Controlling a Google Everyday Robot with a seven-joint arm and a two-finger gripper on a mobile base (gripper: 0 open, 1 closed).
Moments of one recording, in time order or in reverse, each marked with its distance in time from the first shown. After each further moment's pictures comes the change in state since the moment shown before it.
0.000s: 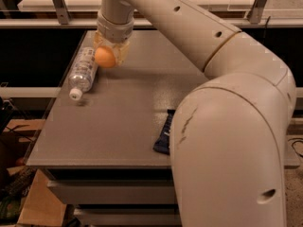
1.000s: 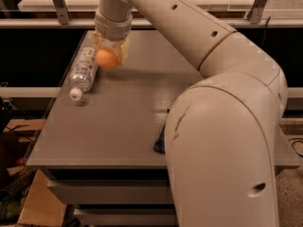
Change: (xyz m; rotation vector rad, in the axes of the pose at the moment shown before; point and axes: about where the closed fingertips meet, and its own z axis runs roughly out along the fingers) arm -0.003 -0.004 -0.001 -0.005 -0.025 -0.141
